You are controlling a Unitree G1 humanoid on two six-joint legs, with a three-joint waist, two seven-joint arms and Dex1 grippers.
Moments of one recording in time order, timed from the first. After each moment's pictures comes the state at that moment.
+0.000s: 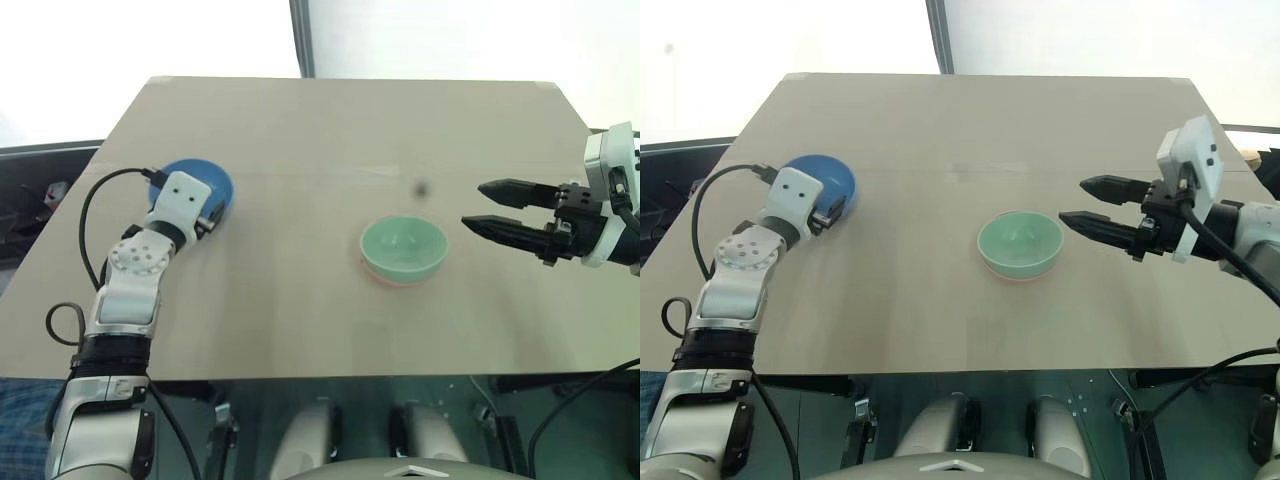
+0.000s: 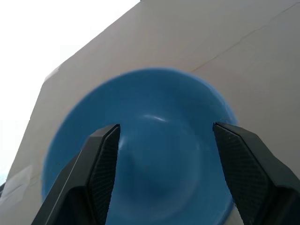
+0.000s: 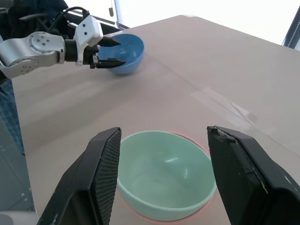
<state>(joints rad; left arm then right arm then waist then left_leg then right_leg) -0.41 0.70 0.09 0.24 0.05 0.22 -0.39 -0.42 -0.85 -0.40 -0.59 0.92 1.07 0.78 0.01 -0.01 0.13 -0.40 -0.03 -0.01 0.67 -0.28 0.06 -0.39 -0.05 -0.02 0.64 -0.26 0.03</state>
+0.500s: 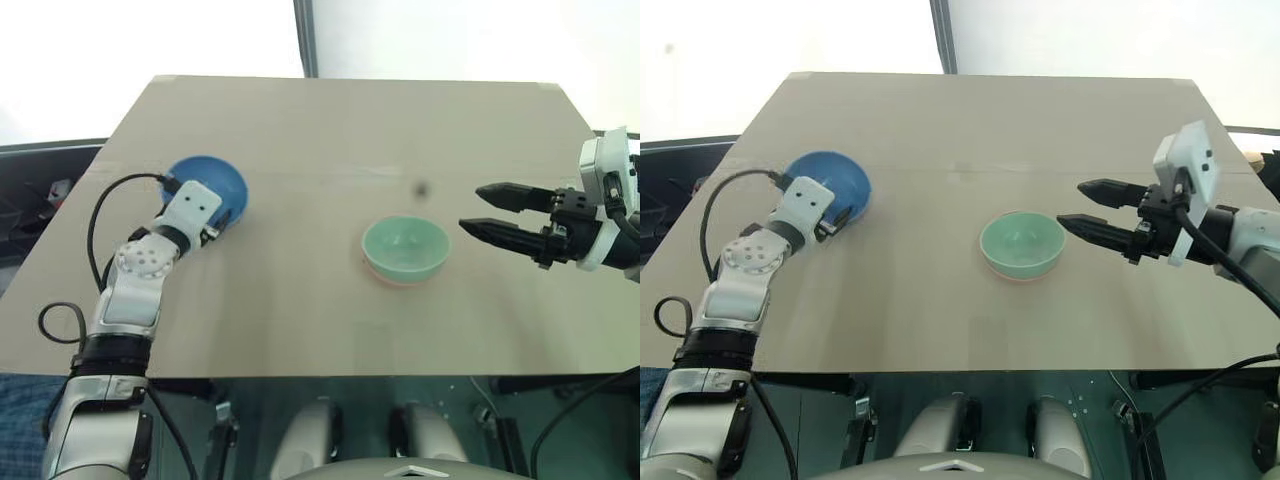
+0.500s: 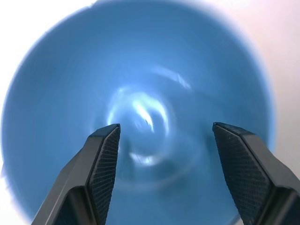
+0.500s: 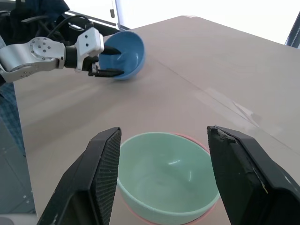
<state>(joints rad) -0.43 0.69 0.08 0.27 0.07 0.11 -0.39 -0.37 -0.85 -0.39 -0.59 0.96 1.03 0.74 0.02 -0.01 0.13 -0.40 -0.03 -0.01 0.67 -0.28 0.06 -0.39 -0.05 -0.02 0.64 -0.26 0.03</state>
